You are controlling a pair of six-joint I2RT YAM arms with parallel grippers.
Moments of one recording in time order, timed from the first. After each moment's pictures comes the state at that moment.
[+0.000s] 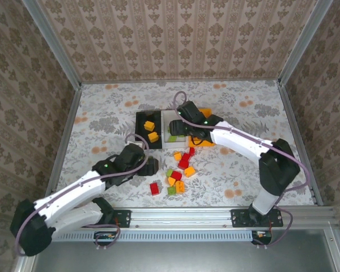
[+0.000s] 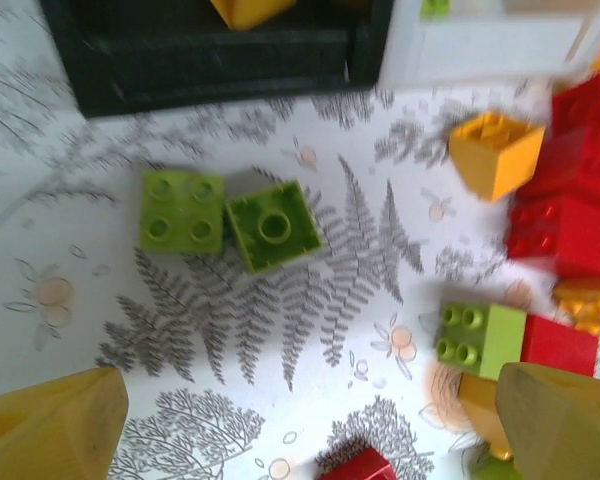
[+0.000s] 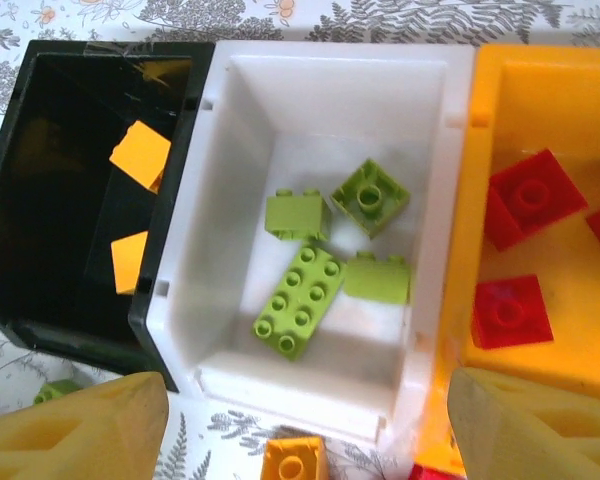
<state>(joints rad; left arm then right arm) -0.83 0.97 0.58 -0.56 -0.11 -0.62 0.69 1.67 1.29 -0.49 0.15 0.52</state>
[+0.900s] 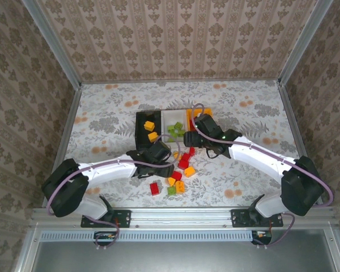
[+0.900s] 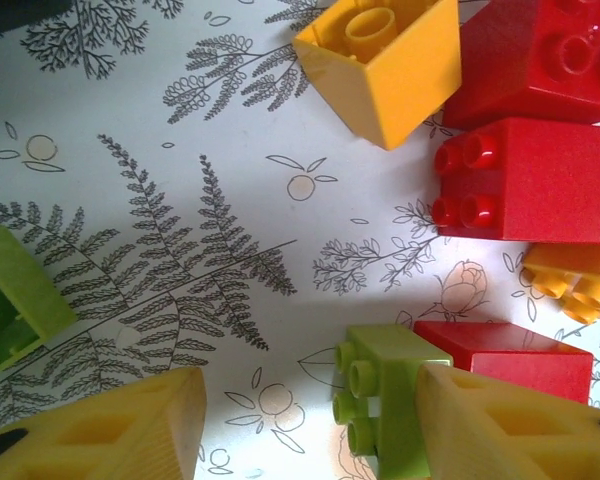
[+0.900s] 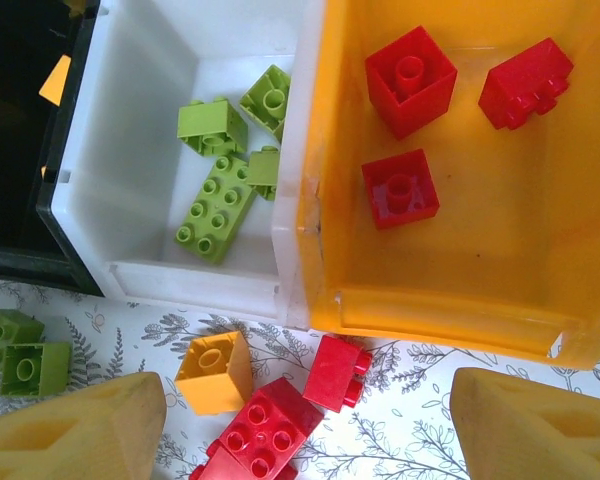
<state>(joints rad) -0.95 1.42 0.73 -0.40 -0.02 -0.54 0.65 1.43 1.01 -0.45 0.16 0.56</state>
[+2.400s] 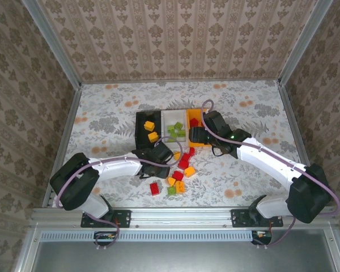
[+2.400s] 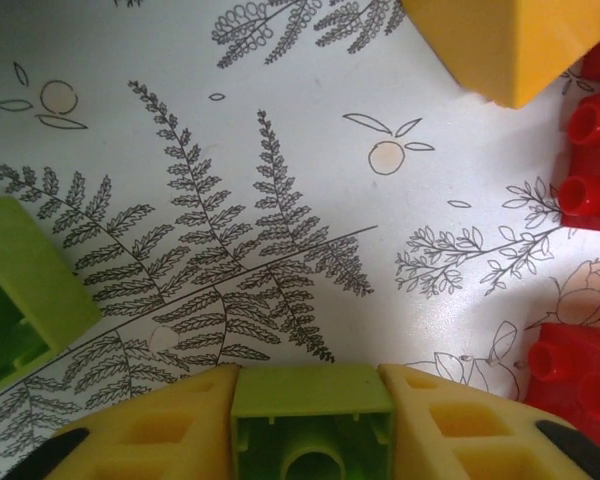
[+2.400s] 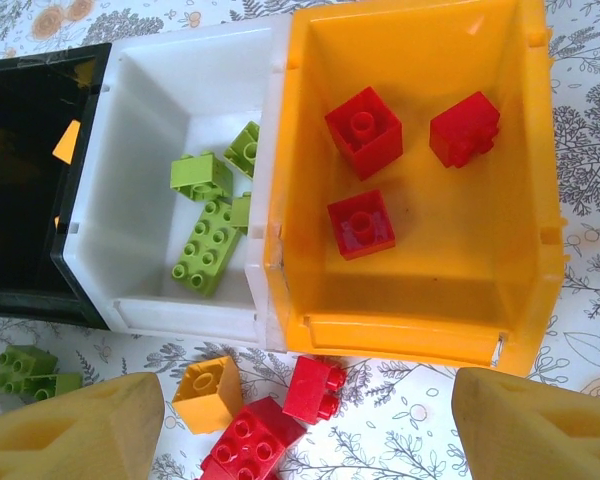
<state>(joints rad) -0.94 1.51 0.74 -0.43 -0.06 -0.54 0.60 1.34 0.99 -0.45 0.16 0.56</state>
